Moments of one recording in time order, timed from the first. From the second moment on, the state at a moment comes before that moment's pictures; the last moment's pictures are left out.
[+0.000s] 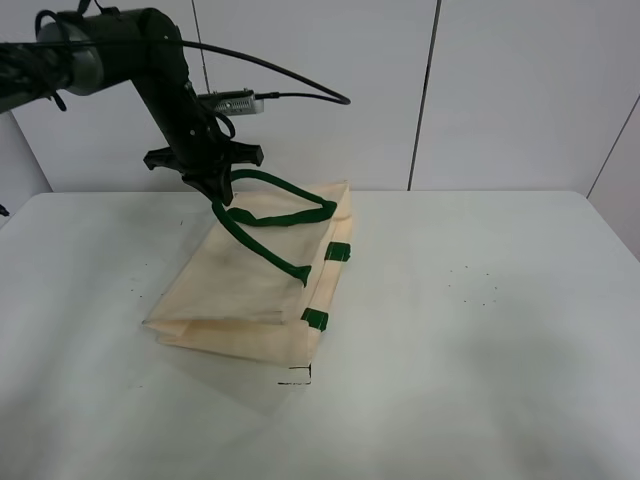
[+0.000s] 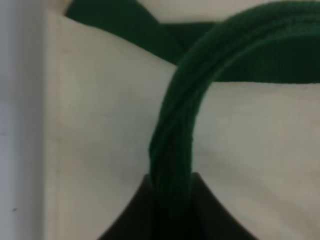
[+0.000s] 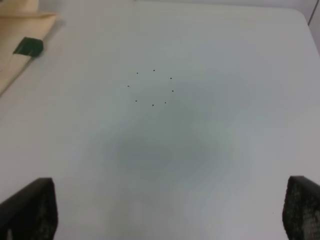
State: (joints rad) left arm -0.29 2.19 -2.02 -0.10 1.13 -0.10; right arm 0.04 0.00 -0.49 0.04 1.03 0.00
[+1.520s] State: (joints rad) left arm 0.00 1.75 -1.46 0.06 1.17 -0.07; right arm 0.04 0.00 -0.49 0.04 1.03 0.00
